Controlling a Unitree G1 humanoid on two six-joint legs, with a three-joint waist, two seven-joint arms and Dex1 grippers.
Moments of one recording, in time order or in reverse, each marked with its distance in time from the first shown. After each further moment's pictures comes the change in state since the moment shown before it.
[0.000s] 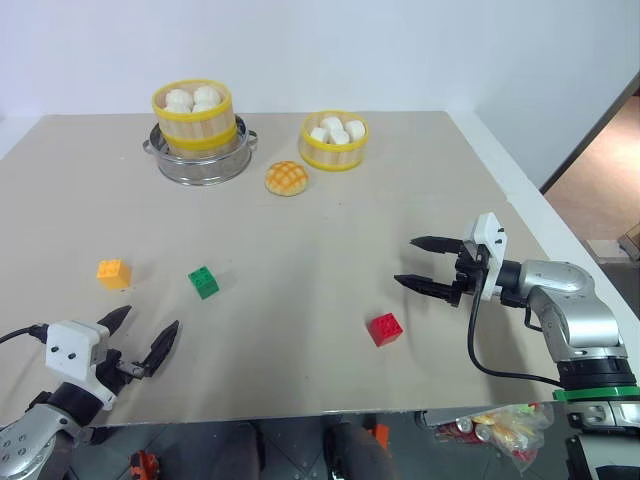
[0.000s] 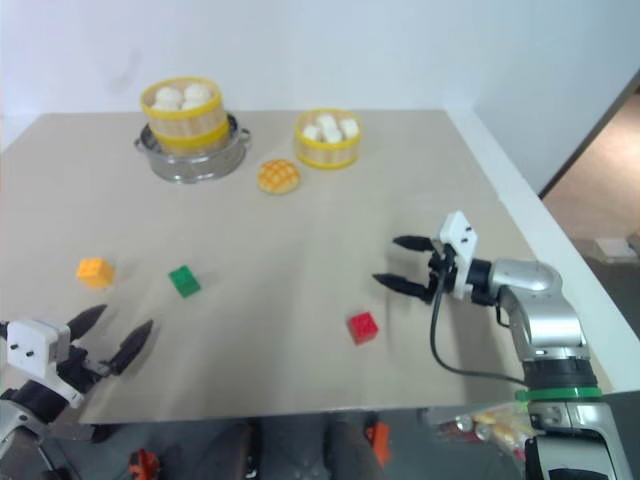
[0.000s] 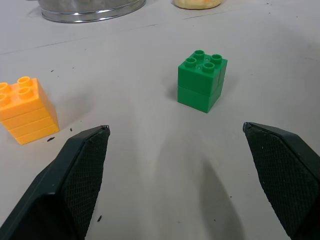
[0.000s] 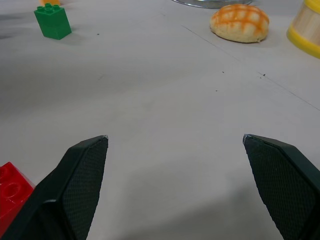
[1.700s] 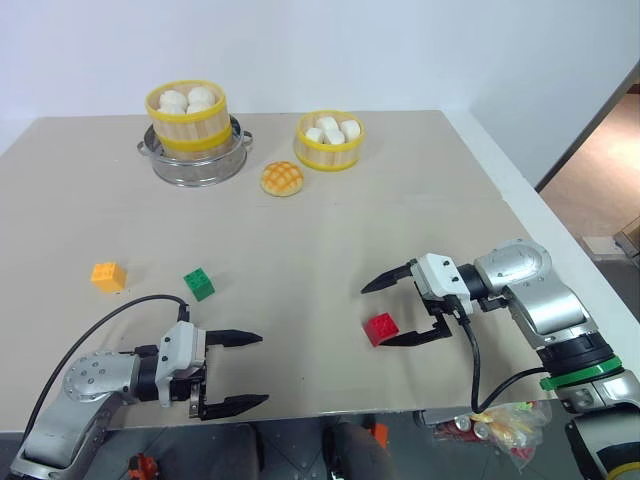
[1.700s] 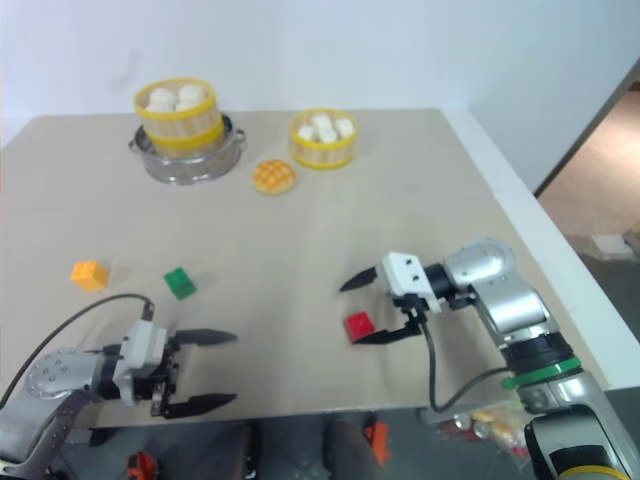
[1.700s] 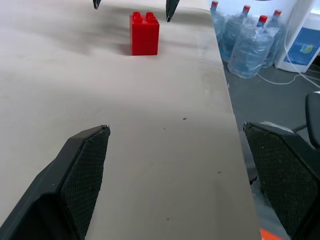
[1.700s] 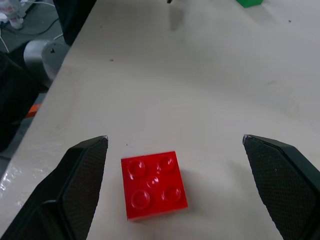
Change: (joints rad) left arm -0.329 0.272 -0.420 0.198 -0.024 -0.125 -0.689; right arm -0.126 -0.054 0.309 -0.039 -0.097 -0.258 0.386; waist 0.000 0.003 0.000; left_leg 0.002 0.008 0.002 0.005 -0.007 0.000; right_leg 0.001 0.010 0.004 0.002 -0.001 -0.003
